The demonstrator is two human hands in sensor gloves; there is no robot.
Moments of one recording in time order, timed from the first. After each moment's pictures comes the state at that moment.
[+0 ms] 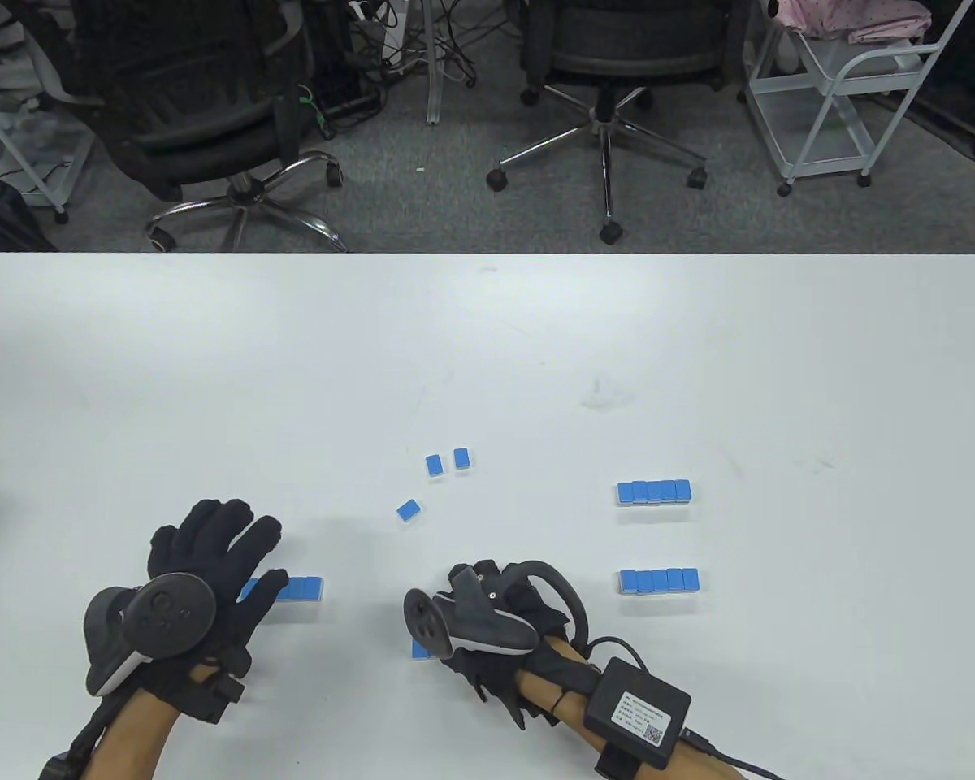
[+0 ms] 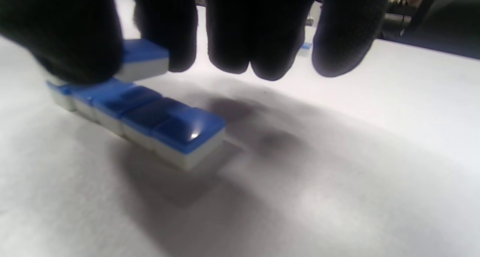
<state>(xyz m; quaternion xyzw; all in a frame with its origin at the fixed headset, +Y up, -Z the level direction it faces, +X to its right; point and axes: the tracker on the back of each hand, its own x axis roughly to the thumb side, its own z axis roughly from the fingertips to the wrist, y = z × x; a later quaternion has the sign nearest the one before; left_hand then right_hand) -0.324 -0.693 -0.169 0.04 -0.11 0.17 0.98 -0.044 -0.741 -0.169 -0.26 -0.12 -0.95 0.08</state>
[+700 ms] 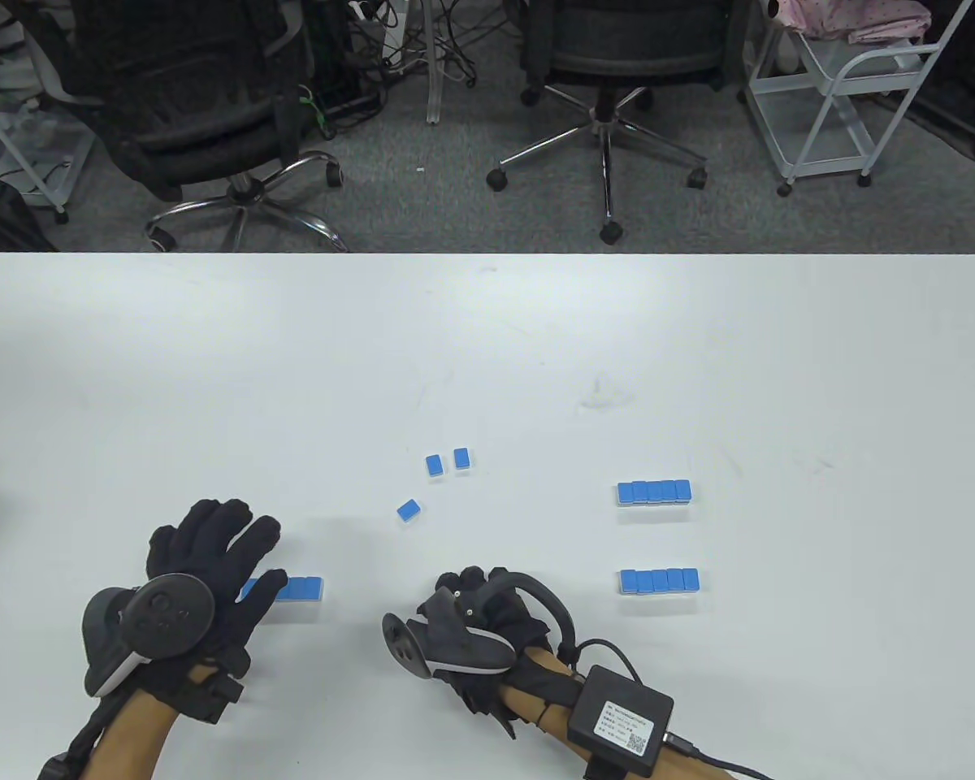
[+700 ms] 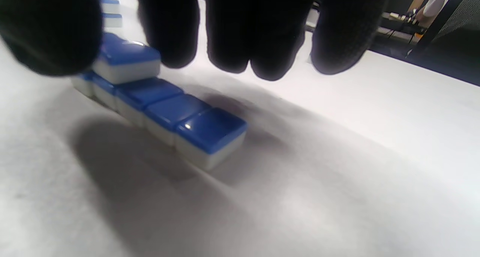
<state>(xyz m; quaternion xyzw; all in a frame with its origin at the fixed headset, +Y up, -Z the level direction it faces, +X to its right) -0.324 -0.692 -0.169 0.04 -0.11 0.17 0.98 -0.056 -0.734 -0.164 -0.27 -0.13 -0.95 0.11</state>
